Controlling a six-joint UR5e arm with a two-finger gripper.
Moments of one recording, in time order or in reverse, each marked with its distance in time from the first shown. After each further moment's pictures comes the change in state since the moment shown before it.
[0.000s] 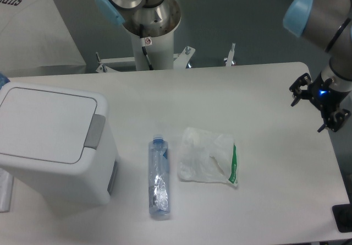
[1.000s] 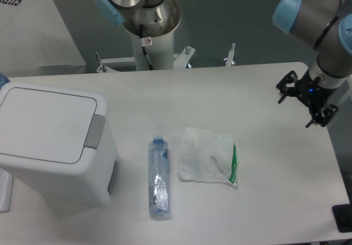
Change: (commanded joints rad) arm -0.014 0.095 -0.112 -0.003 -0.087 -0.253
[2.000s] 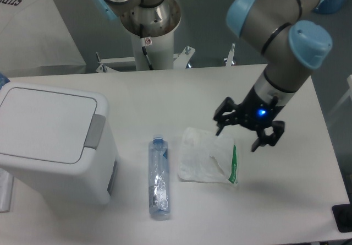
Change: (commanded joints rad) arm -0.209 0.064 0.006 0.002 -0.385 -0.681
